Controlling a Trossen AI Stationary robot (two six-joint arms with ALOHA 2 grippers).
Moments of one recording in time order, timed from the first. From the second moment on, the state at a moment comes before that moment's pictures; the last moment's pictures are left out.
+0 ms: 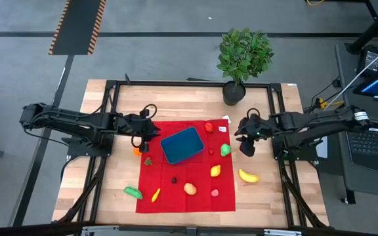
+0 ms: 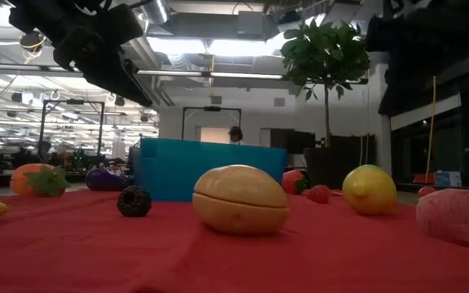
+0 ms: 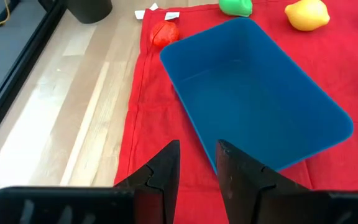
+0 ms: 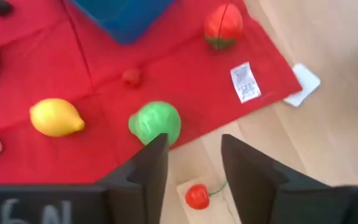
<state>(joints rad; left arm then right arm) 0.02 0.96 0.55 -0.25 -0.17 0.06 0.07 1.00 0.75 -0.75 0.16 0.44</state>
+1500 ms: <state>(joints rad) 0.01 0.96 0.55 -0.28 -0.17 0.06 0.08 1.21 0.75 -0.93 0.08 1.04</state>
